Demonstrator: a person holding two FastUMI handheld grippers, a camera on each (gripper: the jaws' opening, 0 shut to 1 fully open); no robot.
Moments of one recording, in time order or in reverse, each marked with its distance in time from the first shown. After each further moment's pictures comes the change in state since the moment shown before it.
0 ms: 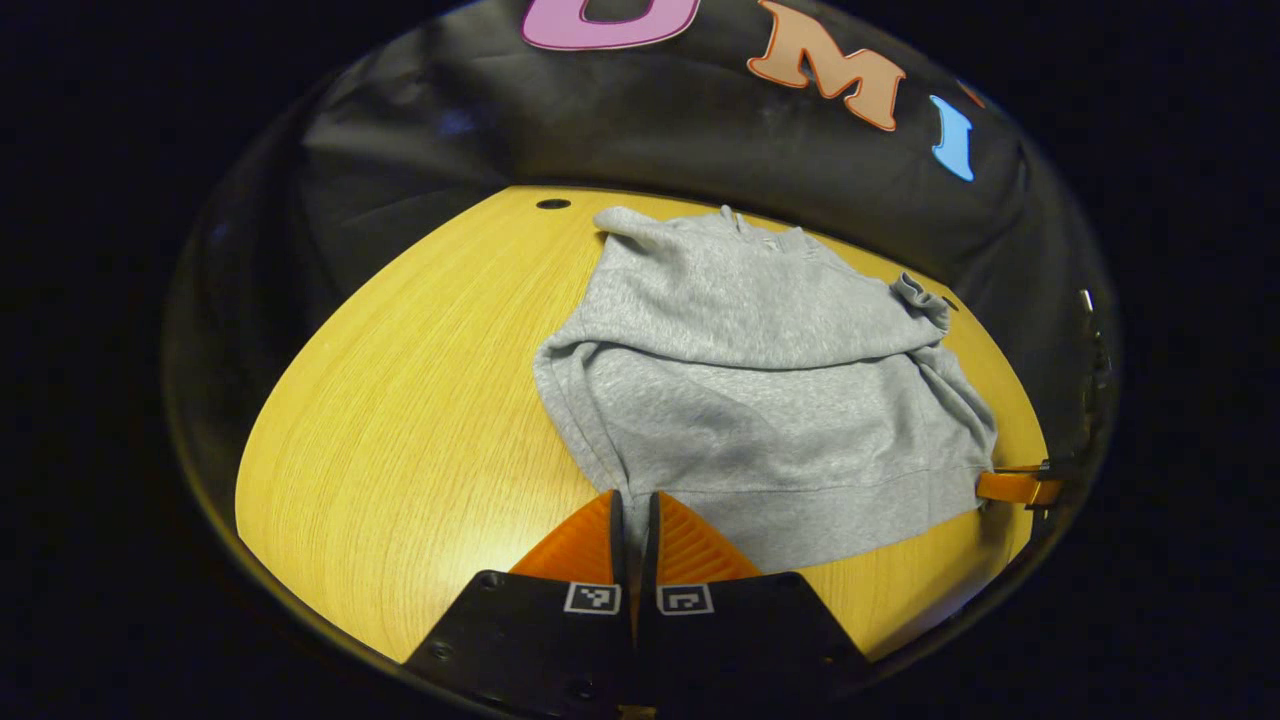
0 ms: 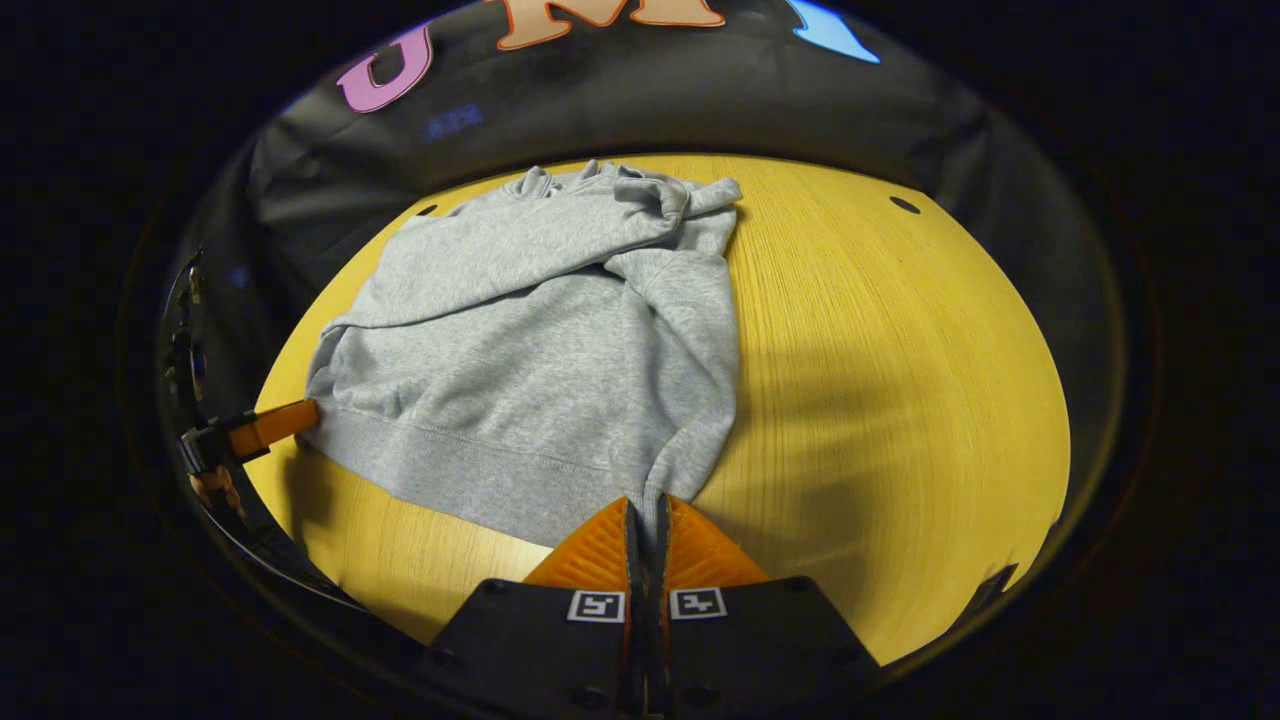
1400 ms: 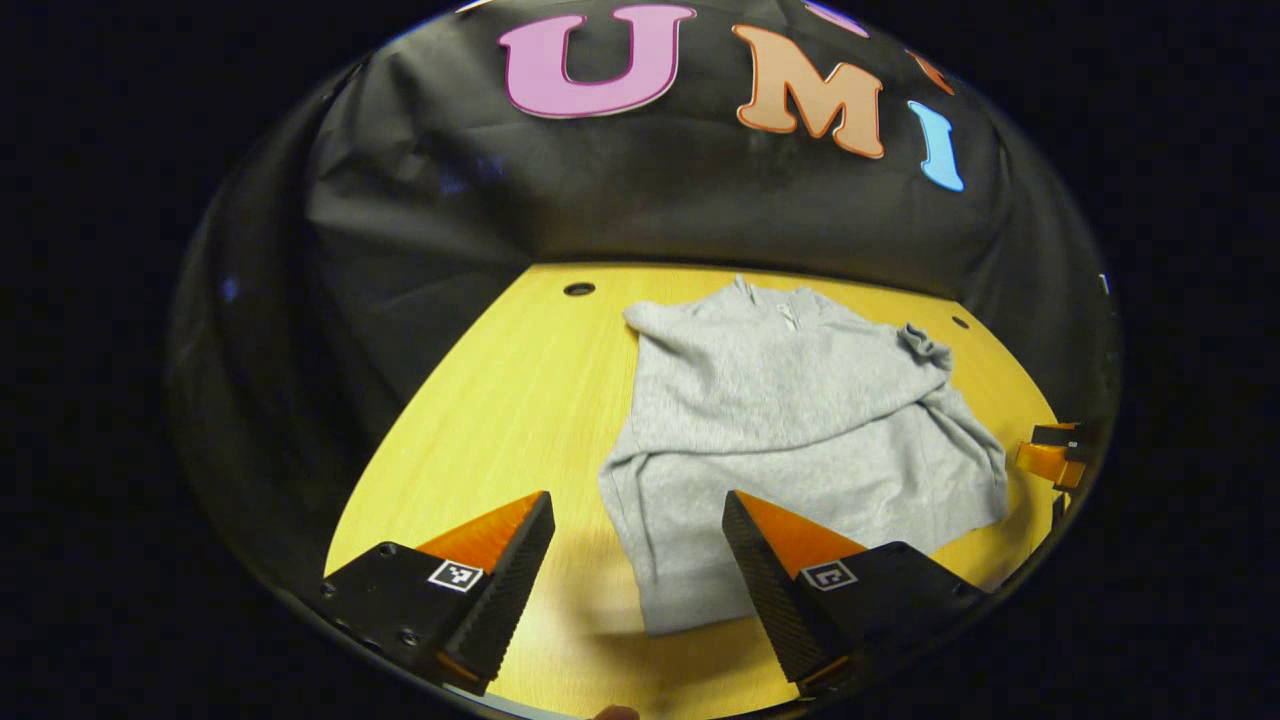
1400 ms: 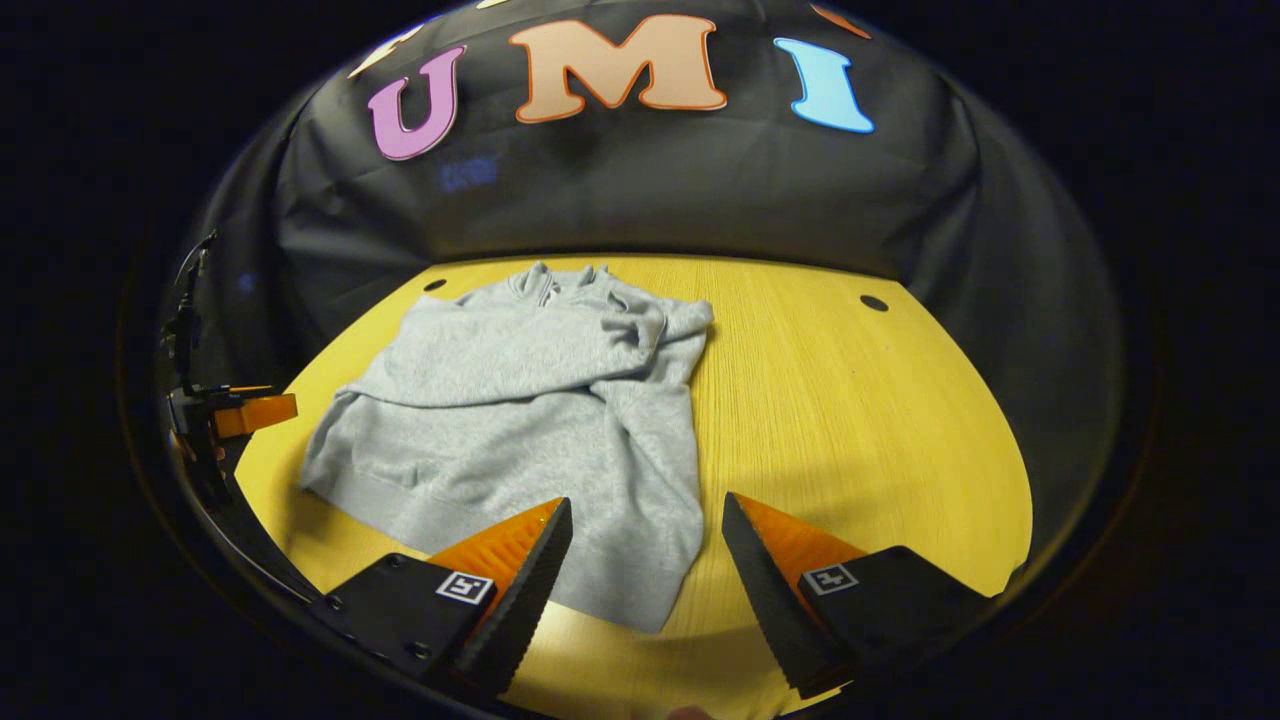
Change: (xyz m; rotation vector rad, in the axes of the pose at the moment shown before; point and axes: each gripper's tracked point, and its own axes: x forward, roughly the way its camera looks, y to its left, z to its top) left arm -0.034 0.029 0.061 0.123 -0.133 0.087; right arm -0.029 -0.016 0.055 -0.039 -0.266 -0.040
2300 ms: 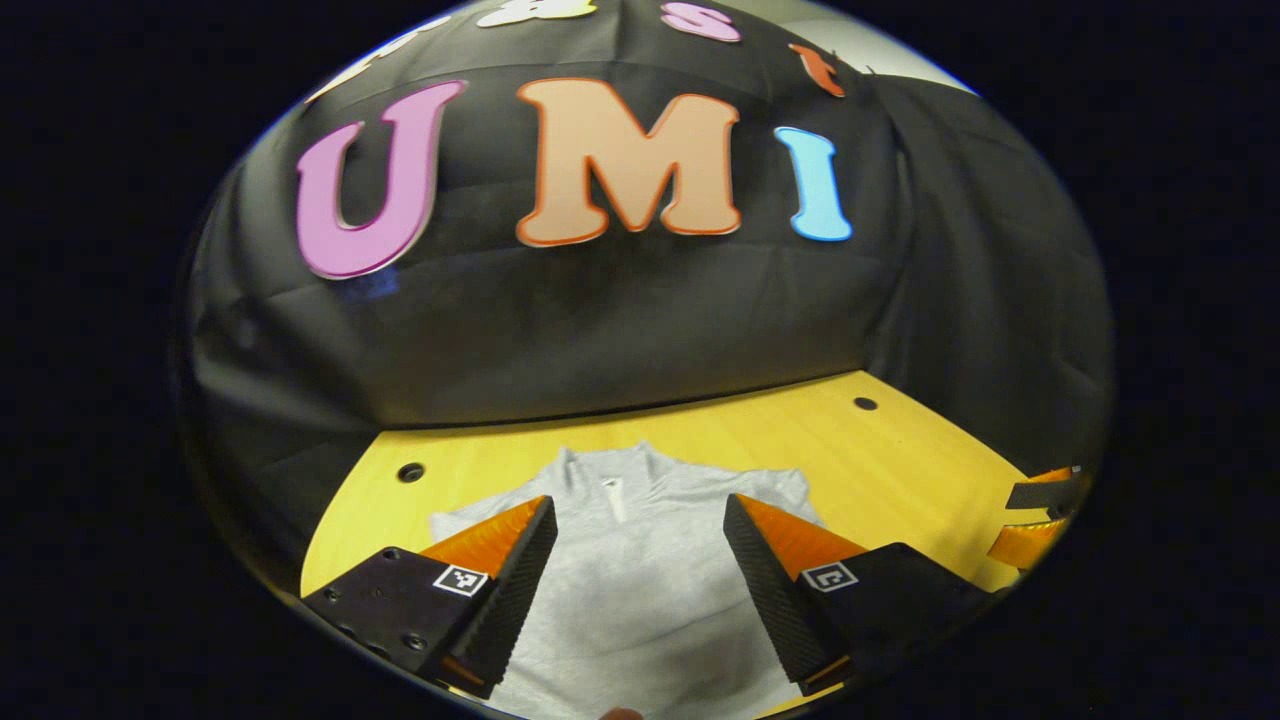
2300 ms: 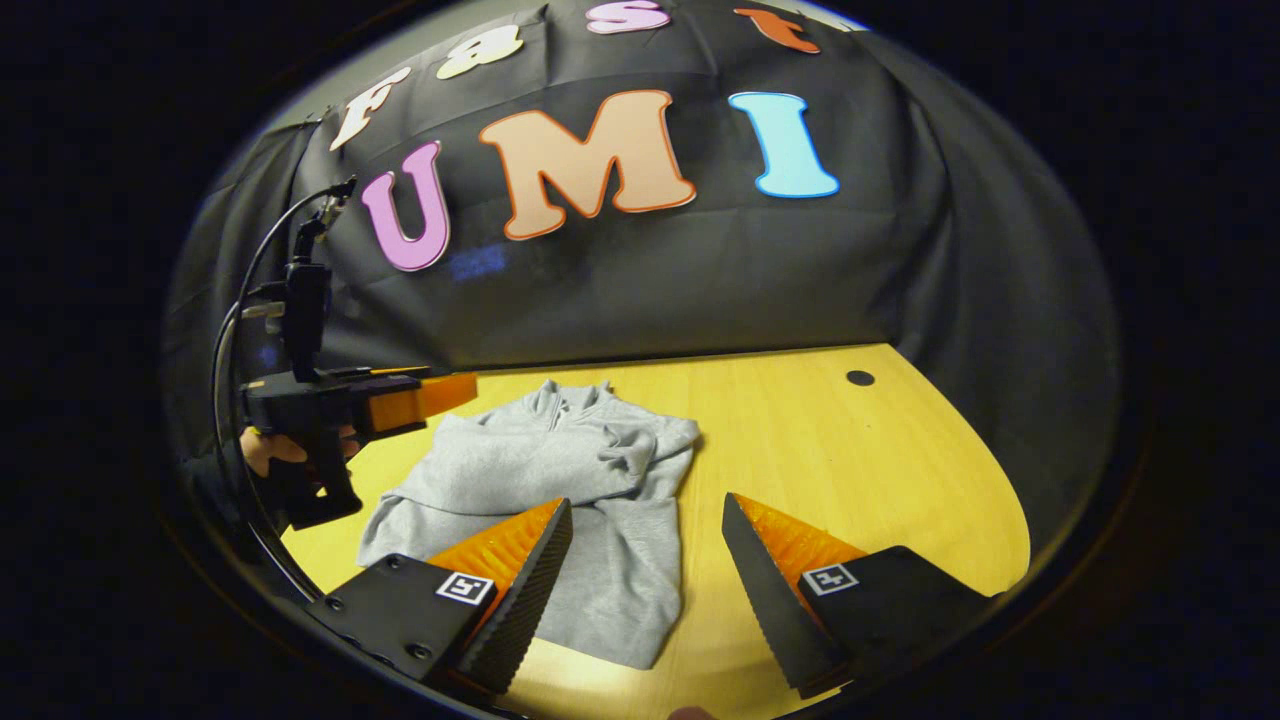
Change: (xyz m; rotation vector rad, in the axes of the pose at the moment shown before) left arm 0.037 -0.172 0.197 0.151 -0.318 -0.175; right arm -0.043 -0.016 0.102 0.097 -0.268 0.101
